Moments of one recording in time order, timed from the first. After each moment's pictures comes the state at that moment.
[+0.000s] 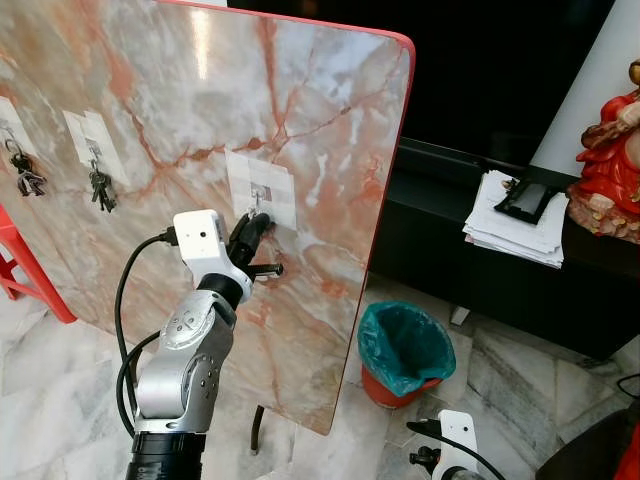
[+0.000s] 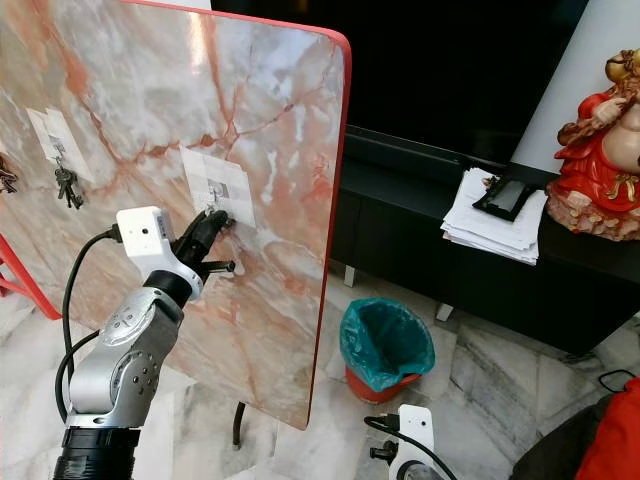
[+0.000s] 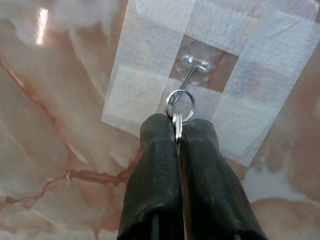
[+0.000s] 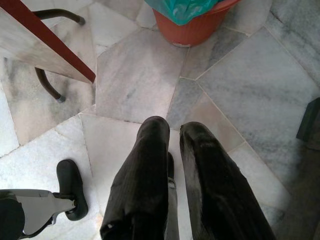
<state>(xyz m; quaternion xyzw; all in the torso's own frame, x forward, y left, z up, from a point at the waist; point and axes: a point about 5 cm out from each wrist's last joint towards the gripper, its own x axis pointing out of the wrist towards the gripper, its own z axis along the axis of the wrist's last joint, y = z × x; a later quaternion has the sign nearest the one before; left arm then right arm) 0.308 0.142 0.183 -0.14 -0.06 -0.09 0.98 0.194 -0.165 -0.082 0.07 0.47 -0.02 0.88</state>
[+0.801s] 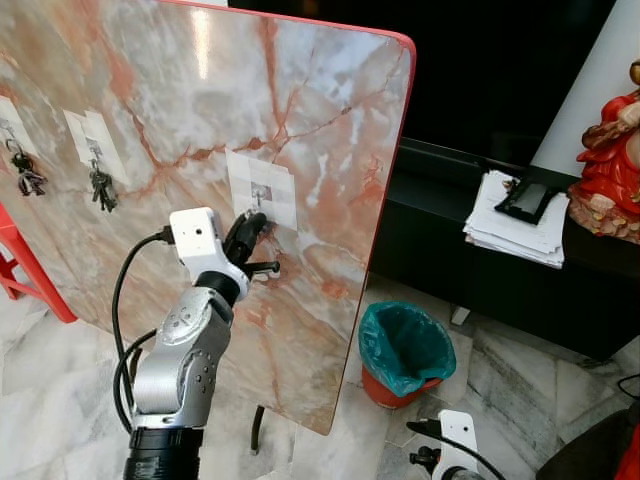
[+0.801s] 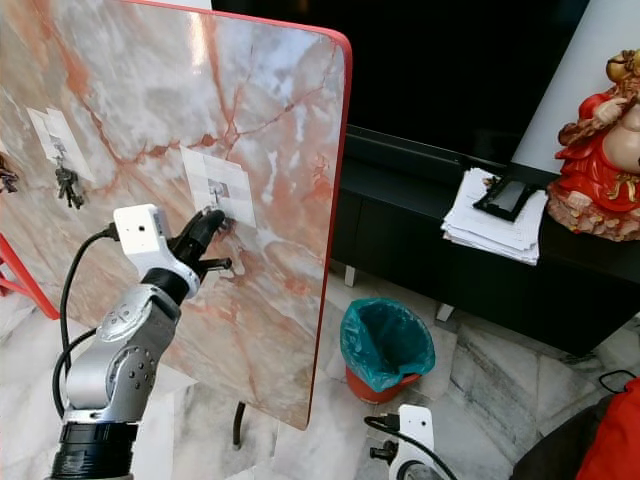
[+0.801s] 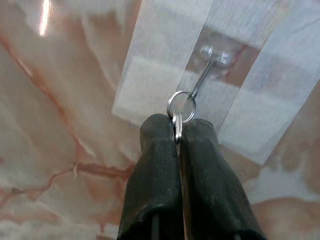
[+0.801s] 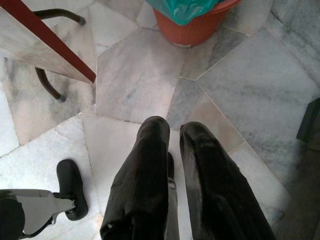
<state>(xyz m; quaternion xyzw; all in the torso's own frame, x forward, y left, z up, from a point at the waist) 0.311 0.144 0.180 -0.15 -0.04 -0.09 0.98 0.194 -0.165 -0.082 0.07 0.47 -0.02 0.88</state>
